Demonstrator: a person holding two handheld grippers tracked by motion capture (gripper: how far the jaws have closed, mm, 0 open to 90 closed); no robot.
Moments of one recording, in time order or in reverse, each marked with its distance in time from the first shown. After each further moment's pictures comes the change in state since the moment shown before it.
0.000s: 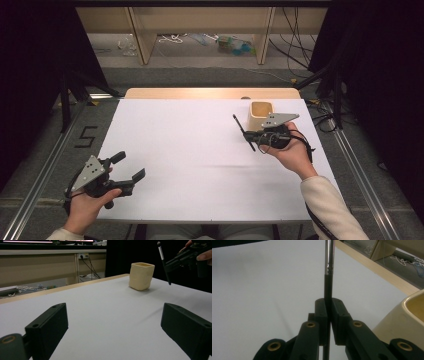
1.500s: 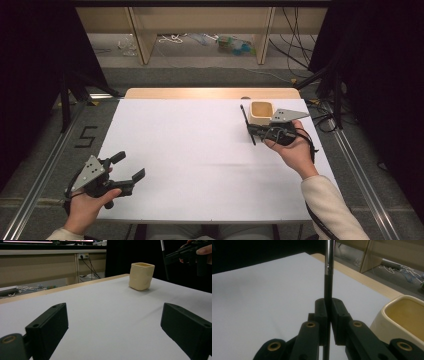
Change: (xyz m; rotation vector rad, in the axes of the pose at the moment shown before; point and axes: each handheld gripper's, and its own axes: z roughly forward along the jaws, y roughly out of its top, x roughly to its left) left arm 0.000 0.000 0.000 -0.002 -0.001 -0.001; right arm -0.008 0.000 -0.010 -0.128 -0.045 0.089
